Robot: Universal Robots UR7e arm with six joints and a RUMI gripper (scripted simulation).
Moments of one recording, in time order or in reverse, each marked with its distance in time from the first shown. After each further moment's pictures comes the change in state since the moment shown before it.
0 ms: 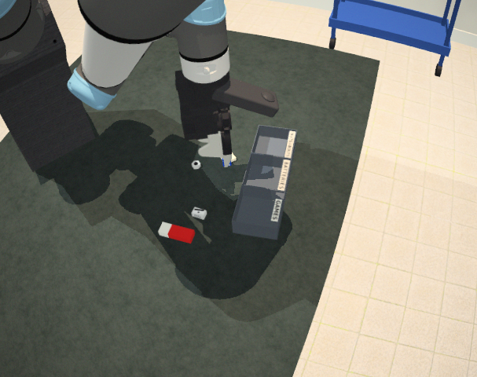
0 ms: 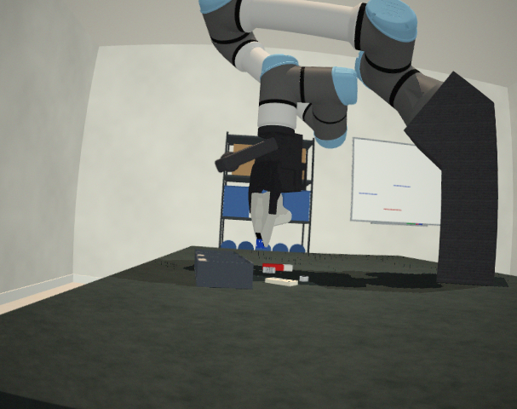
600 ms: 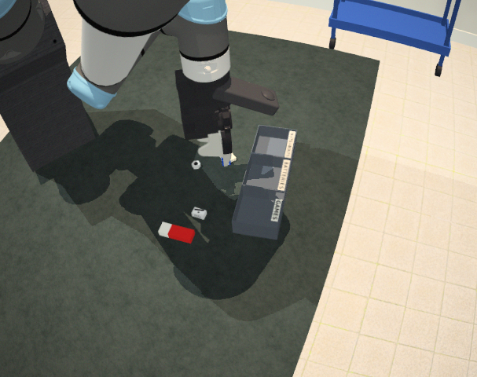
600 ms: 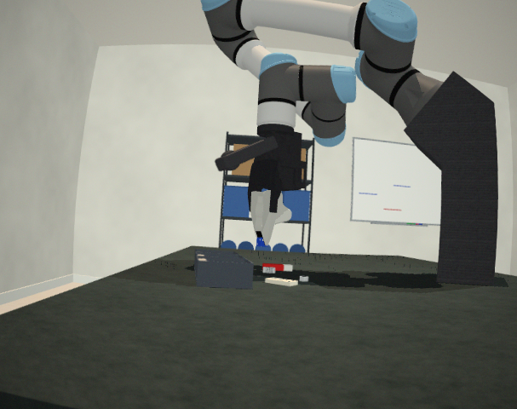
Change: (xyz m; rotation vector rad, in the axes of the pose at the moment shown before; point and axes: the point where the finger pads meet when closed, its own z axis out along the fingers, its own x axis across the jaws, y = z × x) arm 0.001 0.001 -0.003 -0.009 -0.004 -0.030
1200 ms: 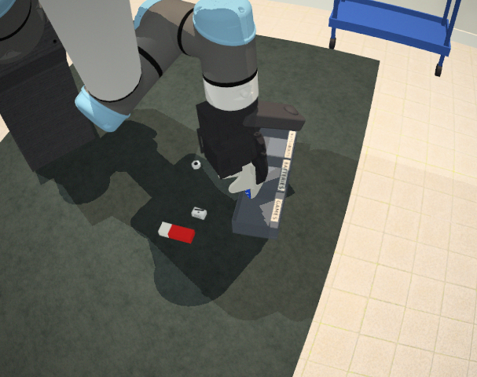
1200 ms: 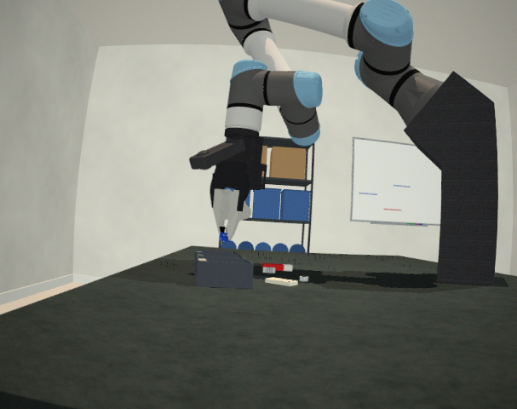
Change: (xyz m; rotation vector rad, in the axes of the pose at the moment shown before) arm 0.085 -0.033 -0.003 0.012 0.061 -0.353
